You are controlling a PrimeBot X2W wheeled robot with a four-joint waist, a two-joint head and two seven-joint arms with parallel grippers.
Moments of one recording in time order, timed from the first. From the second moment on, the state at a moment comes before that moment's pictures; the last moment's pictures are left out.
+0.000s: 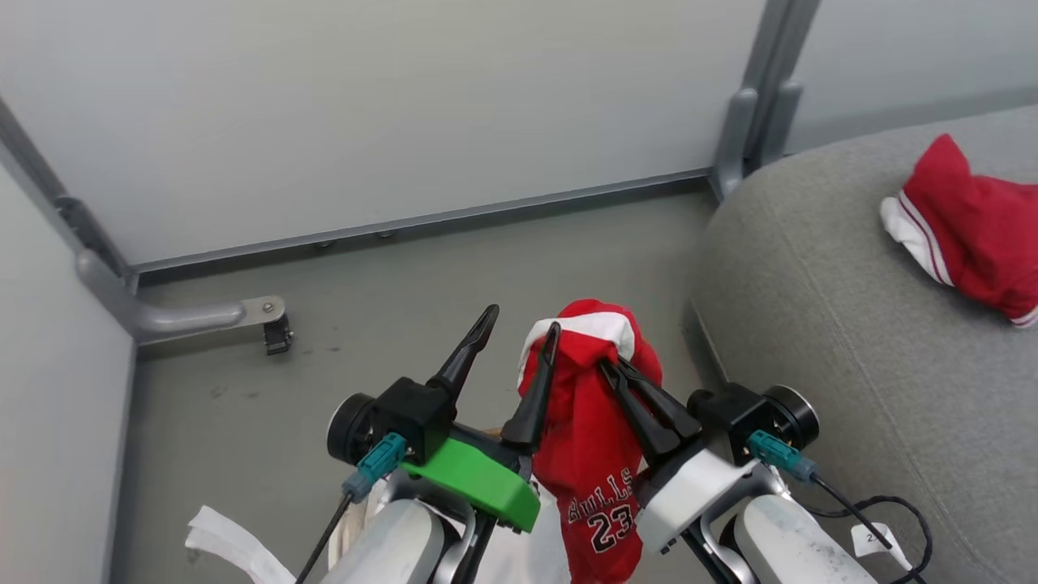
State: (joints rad) left arm -0.30 0.05 -0.62 0.25 -0.45 -0.03 -0.26; right arm -0.27 -0.05 0.45 0.30 0.22 0.13 -0.26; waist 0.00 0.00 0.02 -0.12
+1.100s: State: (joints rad) left arm -0.39 0.05 -0.67 0.41 -0.42 -0.11 -0.26; right arm -0.38 -0.24 0.11 0.12 0.15 0.13 -0.26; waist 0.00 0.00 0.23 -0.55
